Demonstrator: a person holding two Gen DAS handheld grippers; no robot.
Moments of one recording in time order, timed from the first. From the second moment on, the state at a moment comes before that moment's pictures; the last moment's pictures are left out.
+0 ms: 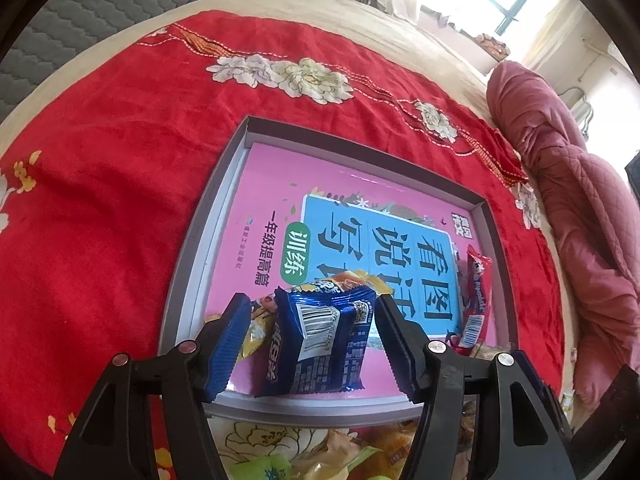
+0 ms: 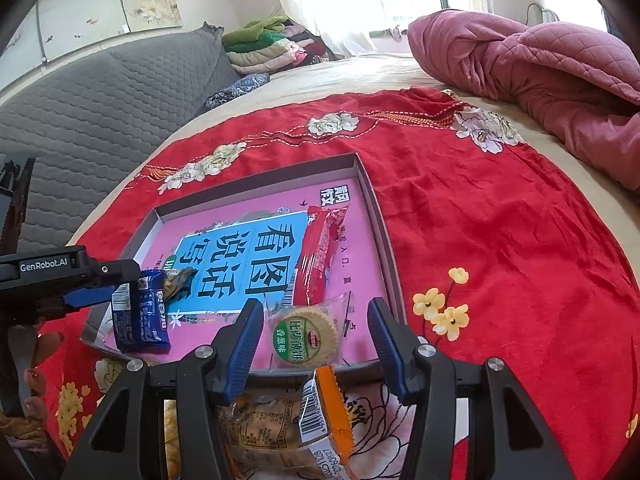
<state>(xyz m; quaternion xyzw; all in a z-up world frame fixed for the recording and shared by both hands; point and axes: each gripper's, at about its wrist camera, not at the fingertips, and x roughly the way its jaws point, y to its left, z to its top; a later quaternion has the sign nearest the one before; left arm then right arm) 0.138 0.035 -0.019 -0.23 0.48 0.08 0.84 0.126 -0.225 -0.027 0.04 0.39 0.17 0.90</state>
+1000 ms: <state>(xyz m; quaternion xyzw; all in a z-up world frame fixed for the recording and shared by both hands) 0.101 0.038 0.021 -0.20 0.45 0.05 0.87 0.110 -0.246 -0.006 0.06 0.38 0.15 0.91</state>
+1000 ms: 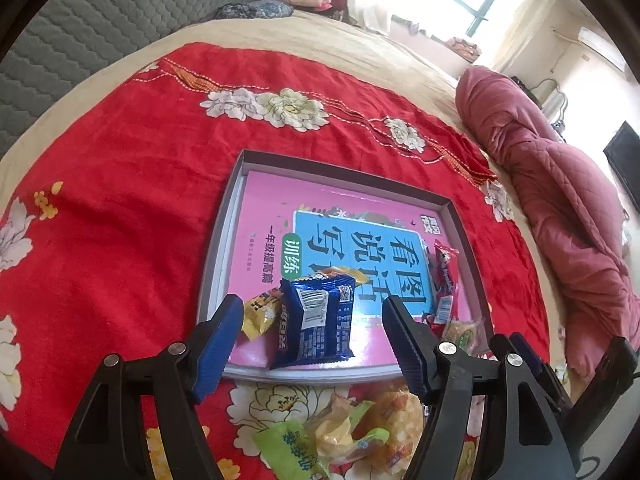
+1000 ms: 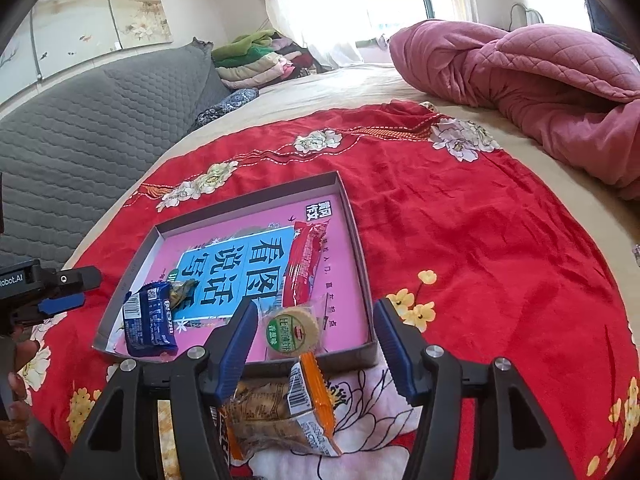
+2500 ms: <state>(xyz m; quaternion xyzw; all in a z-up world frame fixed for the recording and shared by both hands) 0.071 0.012 0.013 -0.15 0.51 0.00 0.85 0.079 -0.251 -0.005 0.07 0.42 0.14 0.89</state>
